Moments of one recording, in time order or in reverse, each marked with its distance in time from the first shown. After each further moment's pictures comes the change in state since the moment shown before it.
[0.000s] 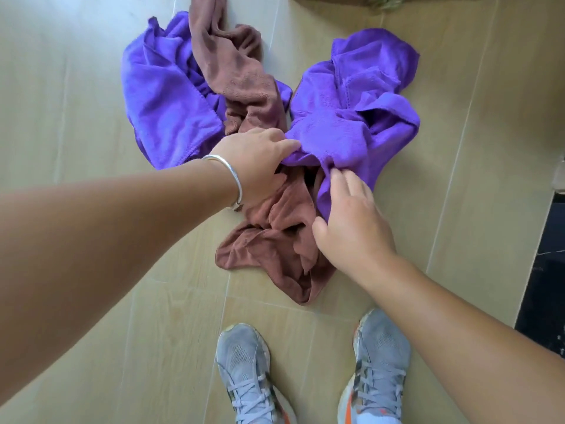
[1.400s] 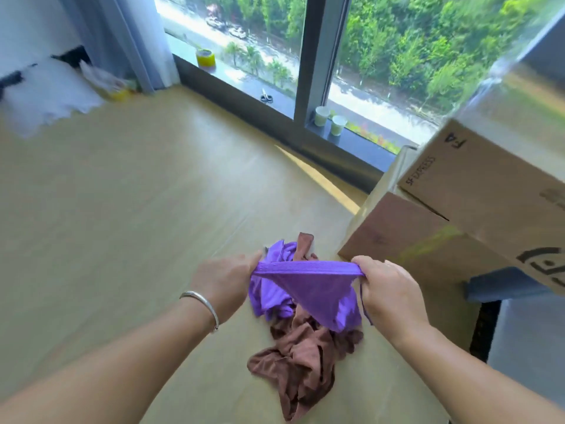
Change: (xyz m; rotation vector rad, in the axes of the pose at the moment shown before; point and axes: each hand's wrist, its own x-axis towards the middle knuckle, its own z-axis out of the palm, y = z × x) left_hand -0.334 -0.018 -0.289 -0.166 0.515 -0.555; right_hand -0.093 -0.214 -0.365 -0.294 0.322 -0.516
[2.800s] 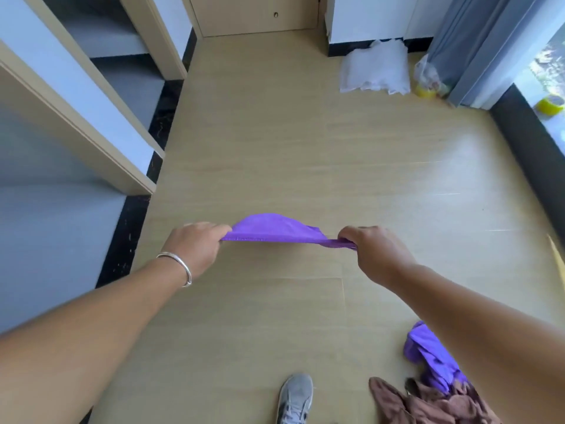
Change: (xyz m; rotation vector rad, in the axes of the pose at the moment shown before) left_hand -0.458 -0.300 -0.095 -0.039 0.045 -1.041; right_hand -0.024 -0.514 0.033 0.013 -0.460 -1.116
